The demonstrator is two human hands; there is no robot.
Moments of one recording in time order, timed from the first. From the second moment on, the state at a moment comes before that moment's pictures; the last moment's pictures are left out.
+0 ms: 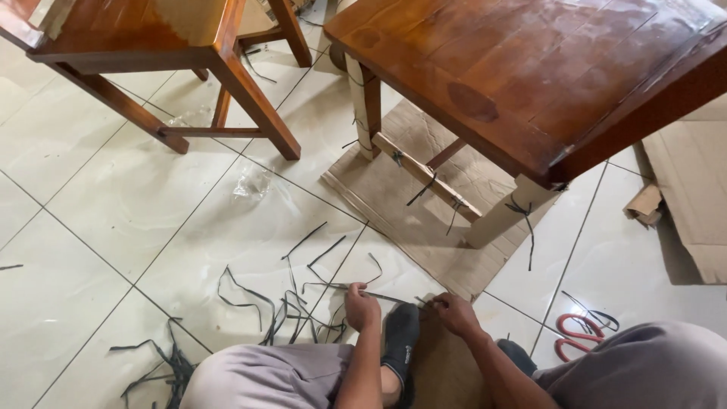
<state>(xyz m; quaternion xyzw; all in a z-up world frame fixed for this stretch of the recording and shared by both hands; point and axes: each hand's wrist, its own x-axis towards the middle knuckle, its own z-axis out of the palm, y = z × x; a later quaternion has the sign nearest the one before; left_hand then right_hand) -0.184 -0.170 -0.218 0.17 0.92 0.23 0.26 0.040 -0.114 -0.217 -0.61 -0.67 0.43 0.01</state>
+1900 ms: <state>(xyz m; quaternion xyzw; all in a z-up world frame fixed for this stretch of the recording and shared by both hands) -0.003 -0.047 -0.052 0.49 0.59 0.46 0.44 0.149 -0.019 -0.169 -0.67 -0.17 0.45 0.56</state>
